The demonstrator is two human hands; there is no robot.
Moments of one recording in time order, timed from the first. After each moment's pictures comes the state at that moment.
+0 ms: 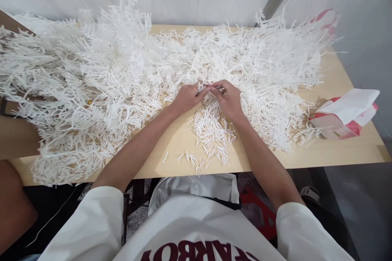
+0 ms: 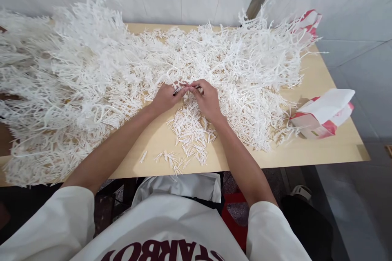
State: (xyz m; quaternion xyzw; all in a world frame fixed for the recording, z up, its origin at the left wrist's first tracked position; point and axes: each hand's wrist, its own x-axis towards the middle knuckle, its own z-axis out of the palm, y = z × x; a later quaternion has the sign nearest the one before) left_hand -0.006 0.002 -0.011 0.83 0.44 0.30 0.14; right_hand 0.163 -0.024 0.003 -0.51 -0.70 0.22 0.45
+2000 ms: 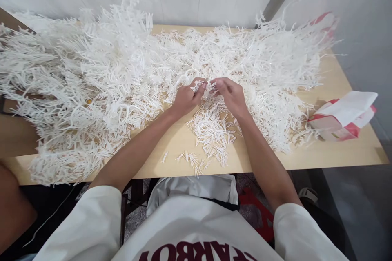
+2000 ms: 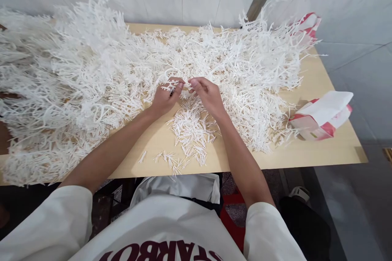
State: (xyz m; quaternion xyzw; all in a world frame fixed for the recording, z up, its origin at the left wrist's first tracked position) left_hand -0.009 -0.011 0.001 0.78 0.47 0.38 0.18; right_hand 0.166 -0.020 0.017 -0.47 -0.66 0.35 0.47
